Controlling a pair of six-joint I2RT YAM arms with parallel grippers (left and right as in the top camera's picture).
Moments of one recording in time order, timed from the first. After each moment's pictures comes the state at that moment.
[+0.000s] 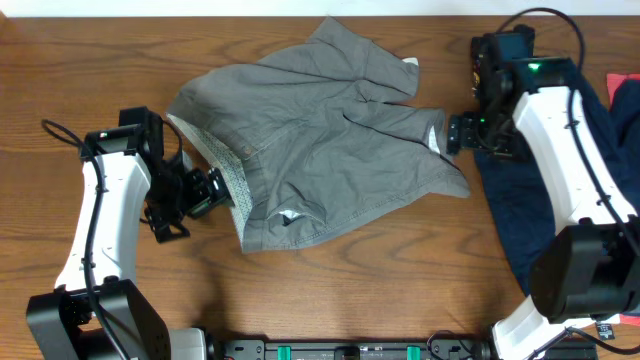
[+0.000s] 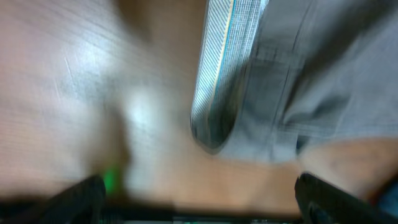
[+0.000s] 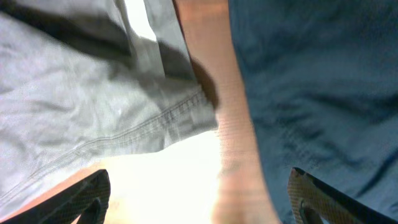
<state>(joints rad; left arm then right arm) 0.16 1.55 1.18 -1.34 0.31 -0.30 0.07 1.82 1.62 -1.32 0.02 0.25</state>
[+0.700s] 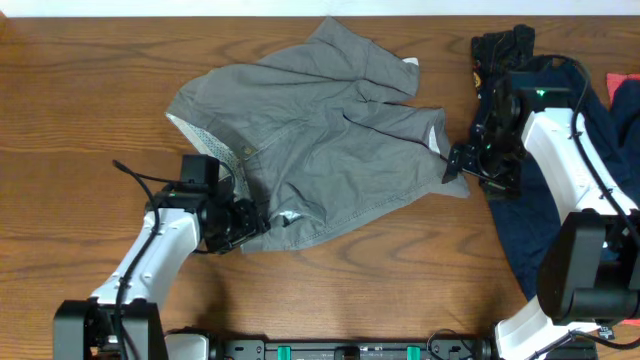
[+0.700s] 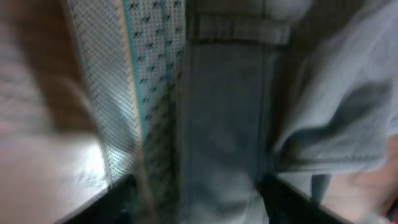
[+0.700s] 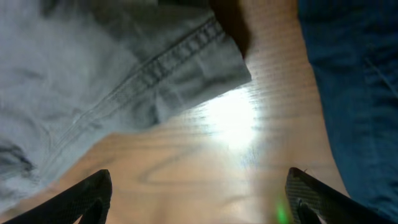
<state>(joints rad) -0.06 1.43 0.69 -0.68 0.42 -0.44 -0.01 1.80 1.36 -1.22 -0.20 0.33</state>
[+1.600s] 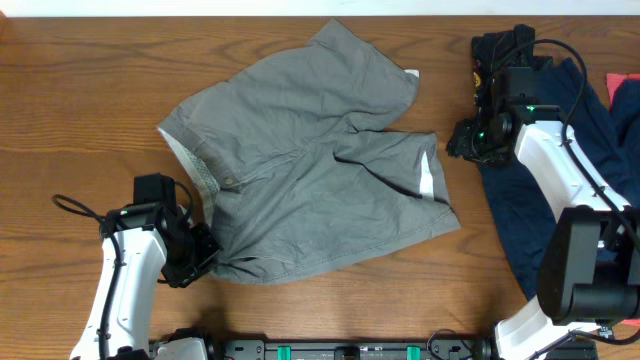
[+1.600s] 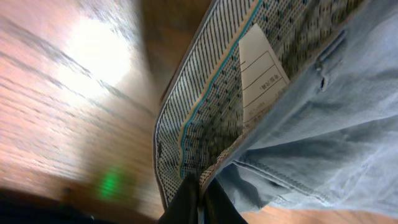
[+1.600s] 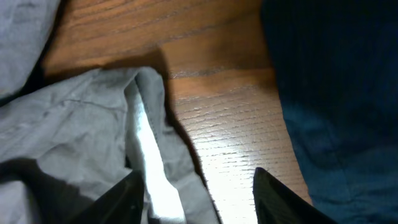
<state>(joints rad) 0.18 1.26 0.70 -1.05 0.21 -0.46 -0.01 1.80 1.25 -0.72 -0.16 0.27</state>
